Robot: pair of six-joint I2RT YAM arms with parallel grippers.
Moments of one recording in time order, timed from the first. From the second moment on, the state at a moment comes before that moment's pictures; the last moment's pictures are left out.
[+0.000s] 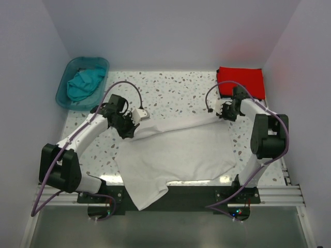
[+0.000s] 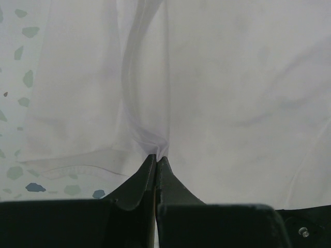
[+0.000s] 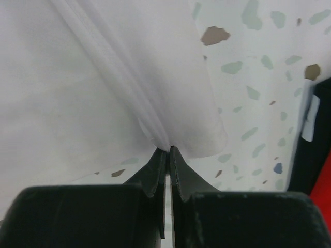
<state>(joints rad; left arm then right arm) -0.30 1.41 1.02 -0.81 0.41 0.67 -0.03 1.82 1.22 -0.60 -0.28 -1.37</state>
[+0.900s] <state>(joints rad) -0.30 1.45 1.09 -0.87 0.37 0.78 -0.03 1.71 1.14 -0.69 -0.28 -1.44</state>
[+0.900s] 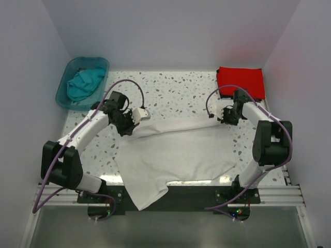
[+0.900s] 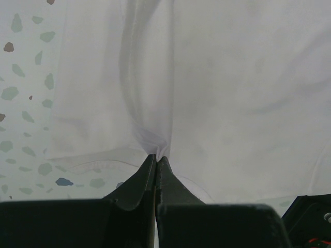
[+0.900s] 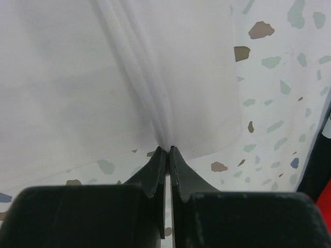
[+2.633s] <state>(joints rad) -0.63 1.68 1.22 -0.84 0.46 0.79 0.04 1.97 1.49 -0.95 -0.17 -0.93</state>
